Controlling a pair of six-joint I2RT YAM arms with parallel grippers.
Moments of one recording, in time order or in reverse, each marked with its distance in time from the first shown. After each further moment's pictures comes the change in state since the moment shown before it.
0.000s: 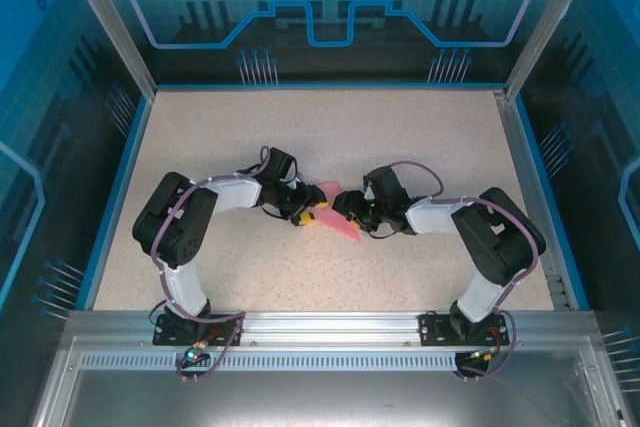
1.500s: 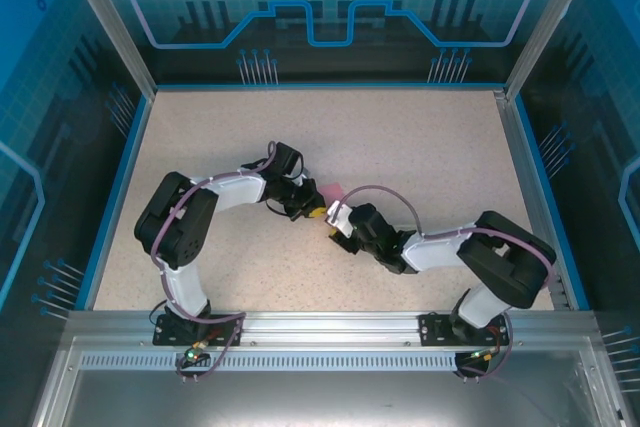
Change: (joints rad) left arm -0.029 0.000 0.076 -0.103 0.013 0.064; right arm 0.320 -0.117 -0.197 0.243 0.571 -1.259
